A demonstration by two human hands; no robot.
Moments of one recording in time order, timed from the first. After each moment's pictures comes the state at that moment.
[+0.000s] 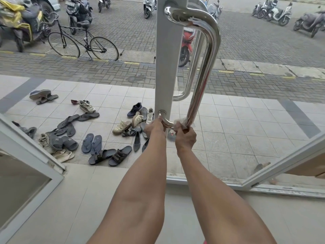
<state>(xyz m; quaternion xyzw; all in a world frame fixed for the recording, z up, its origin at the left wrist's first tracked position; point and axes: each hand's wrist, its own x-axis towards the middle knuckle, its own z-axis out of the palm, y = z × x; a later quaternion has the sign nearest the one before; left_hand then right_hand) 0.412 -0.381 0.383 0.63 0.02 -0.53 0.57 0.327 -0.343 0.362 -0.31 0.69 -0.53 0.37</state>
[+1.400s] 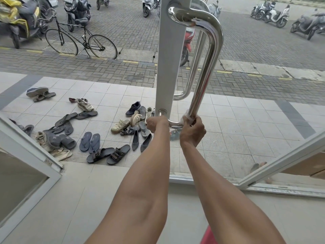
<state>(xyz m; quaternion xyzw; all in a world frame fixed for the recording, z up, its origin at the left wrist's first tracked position) 0.407 -0.372 0.425 0.76 -0.12 -0.46 0.44 0.321 -0.338 0.398 -0.39 0.71 -0.57 0.17</state>
